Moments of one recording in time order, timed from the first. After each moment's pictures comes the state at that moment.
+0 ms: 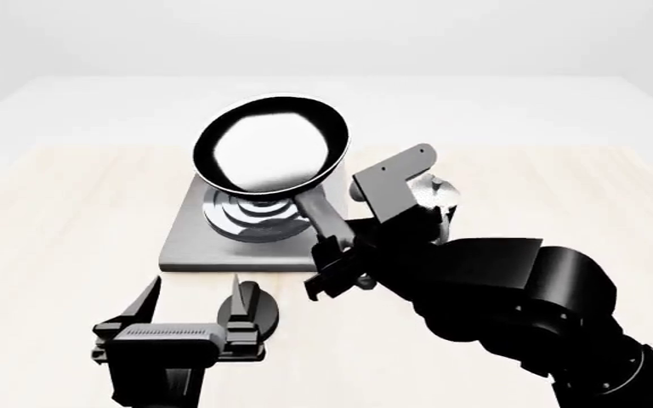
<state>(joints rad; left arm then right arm) -0.02 -0.39 0.38 0.32 -0.32 -0.05 -0.46 0.97 0.40 -0.65 -0.17 1.13 1.06 0.43</state>
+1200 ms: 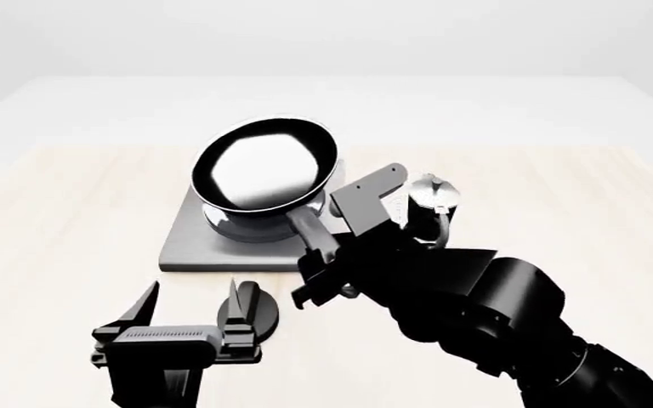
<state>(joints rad) -0.02 -0.39 0.38 0.27 -0.33 -0.01 -0.46 0.96 0.33 -0.77 -0.01 0.99 0.94 0.34</state>
